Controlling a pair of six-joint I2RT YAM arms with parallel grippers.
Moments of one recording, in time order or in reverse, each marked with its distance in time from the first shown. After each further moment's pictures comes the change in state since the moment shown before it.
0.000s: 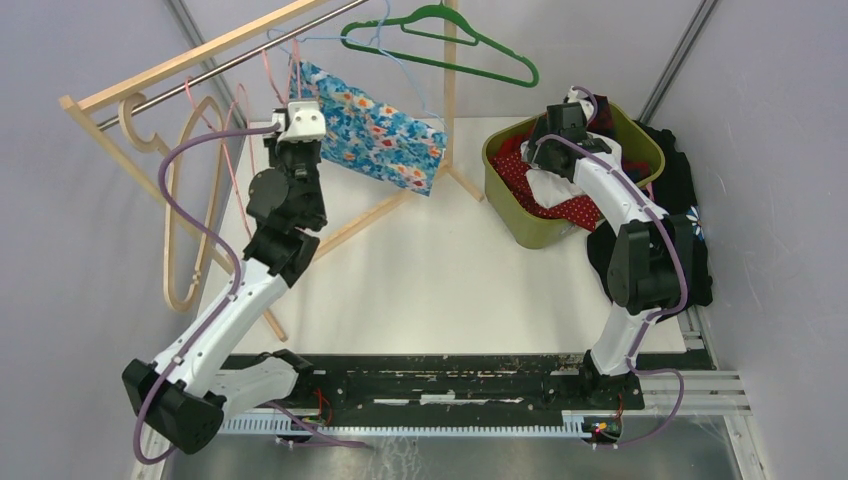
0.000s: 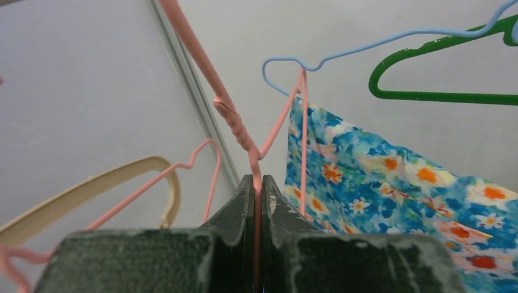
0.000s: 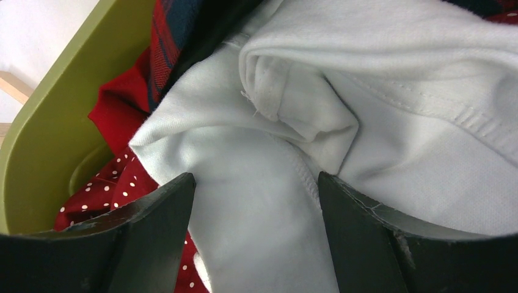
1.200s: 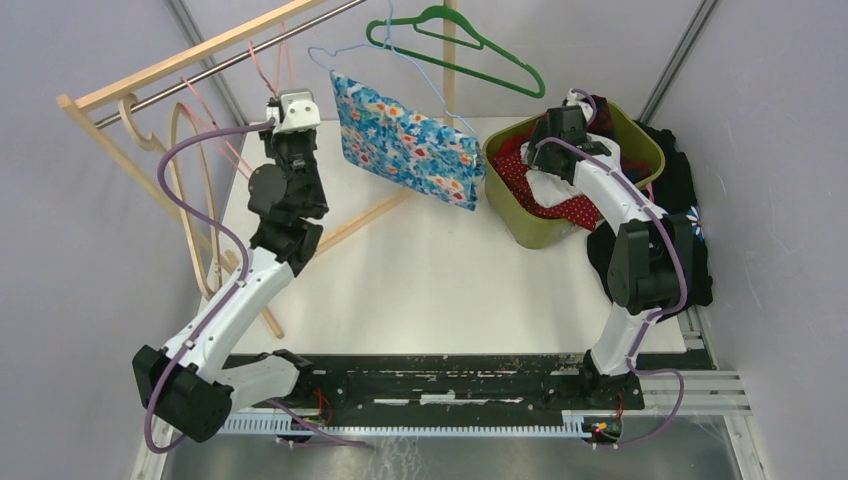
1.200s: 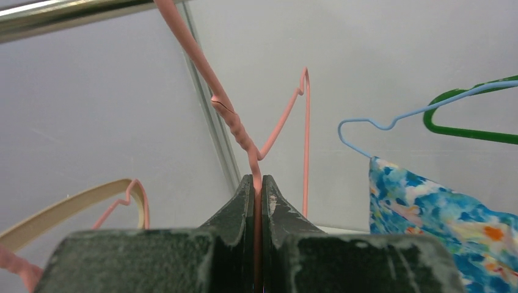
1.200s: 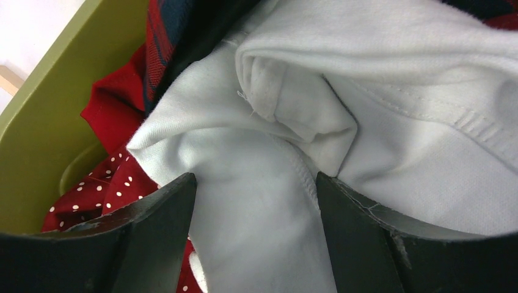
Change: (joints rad) left arm 0.038 0.085 0.022 0.165 0.008 0.026; right arm -0.003 -0.001 -0.032 0.038 -0.024 -0.018
